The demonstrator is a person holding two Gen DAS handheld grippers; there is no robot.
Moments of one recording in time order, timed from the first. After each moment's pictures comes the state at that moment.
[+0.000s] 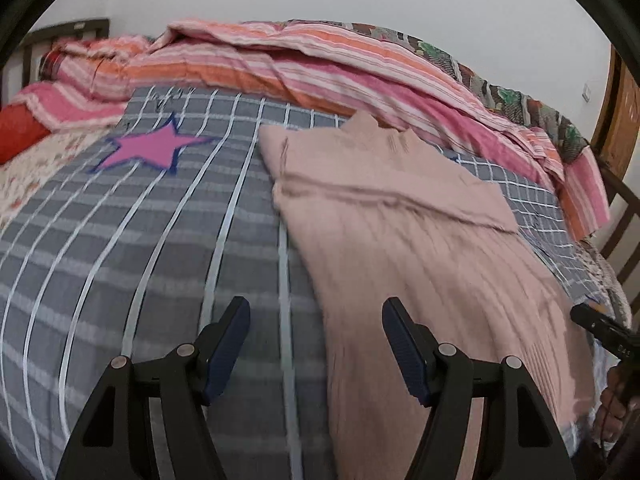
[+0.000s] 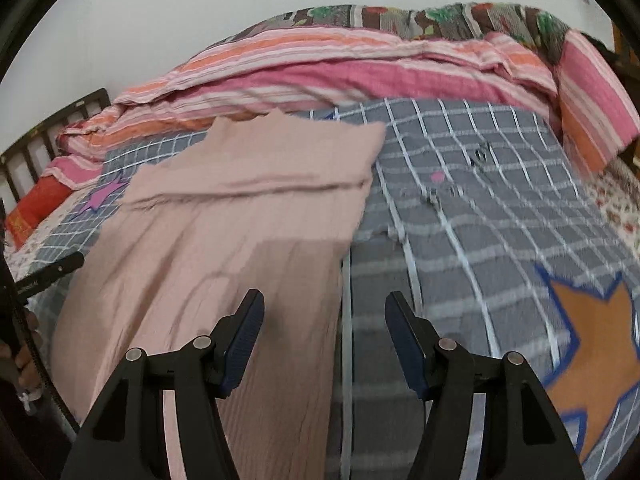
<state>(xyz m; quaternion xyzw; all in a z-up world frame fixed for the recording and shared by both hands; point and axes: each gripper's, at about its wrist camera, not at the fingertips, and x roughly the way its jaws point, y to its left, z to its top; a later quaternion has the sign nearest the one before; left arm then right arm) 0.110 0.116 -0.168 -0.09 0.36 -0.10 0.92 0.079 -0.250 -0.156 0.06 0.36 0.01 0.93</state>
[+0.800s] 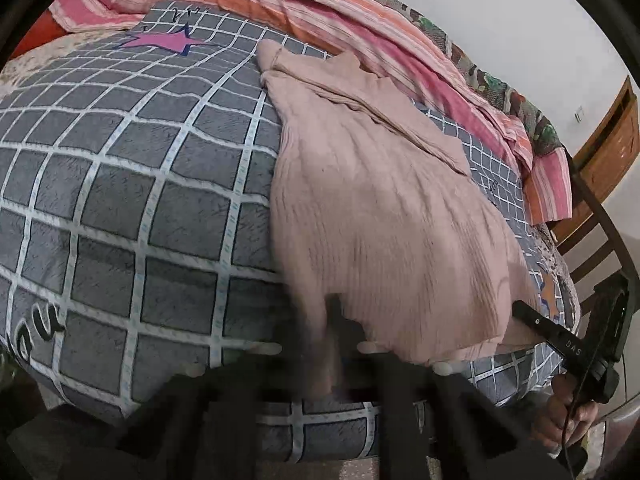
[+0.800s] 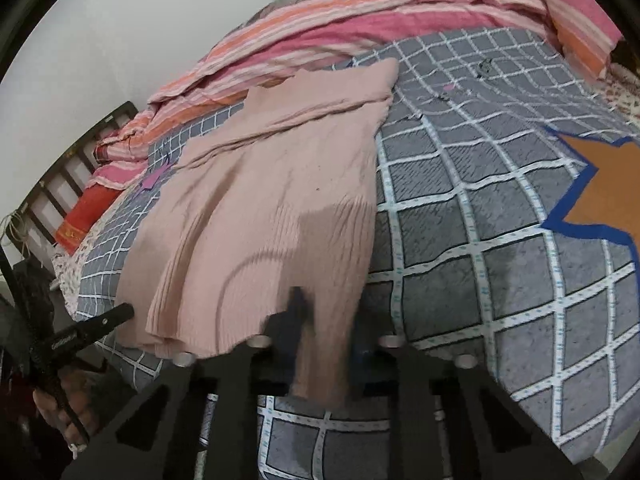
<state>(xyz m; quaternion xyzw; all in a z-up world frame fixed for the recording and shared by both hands) 0.023 0.106 -0.200 -0.17 0.43 -0.14 0.88 0.009 -0.247 -0.187 0.16 0.40 0.09 0.90</state>
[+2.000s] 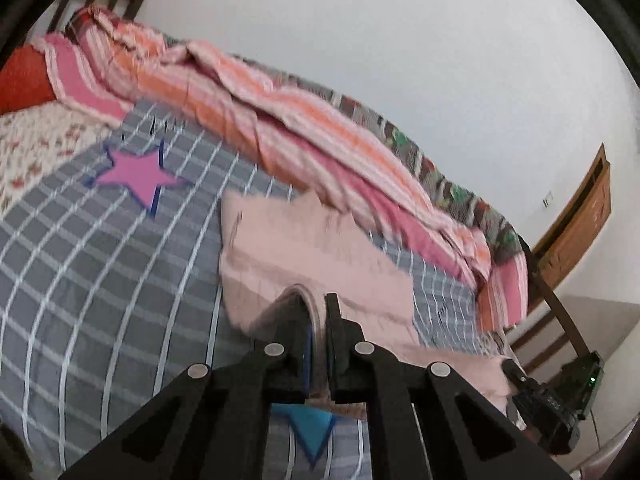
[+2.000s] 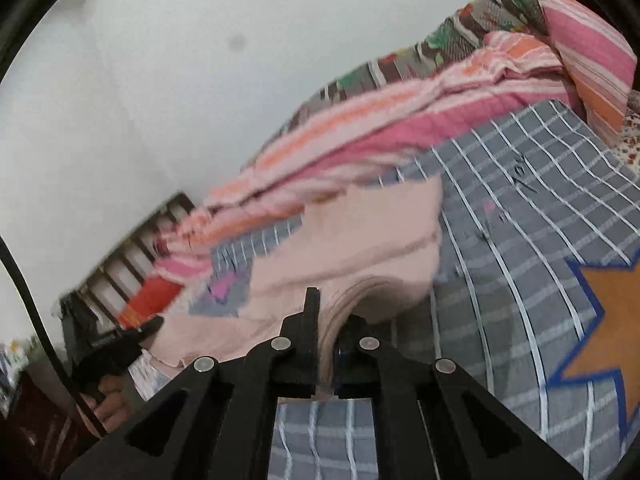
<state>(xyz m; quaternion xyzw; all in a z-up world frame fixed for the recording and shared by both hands) 0.091 0.137 -0.066 -0.25 0.30 -0.15 0.91 0.044 -0.284 -0.078 0.27 0.25 0.15 0.92</state>
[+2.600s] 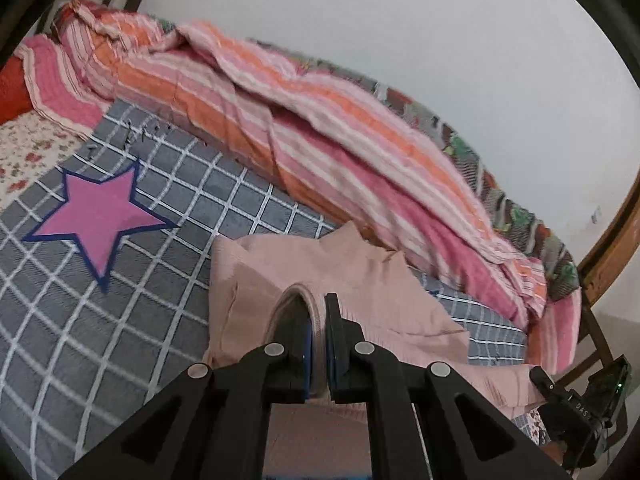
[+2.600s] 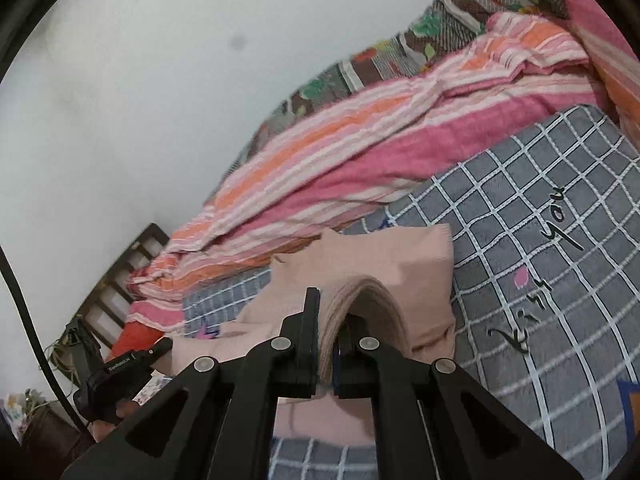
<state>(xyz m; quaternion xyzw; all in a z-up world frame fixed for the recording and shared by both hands) 0.250 0.110 -0.087 -0.25 0.33 -0.09 0.90 0.200 -0.296 -0.074 0.30 0.28 0.10 0.91</state>
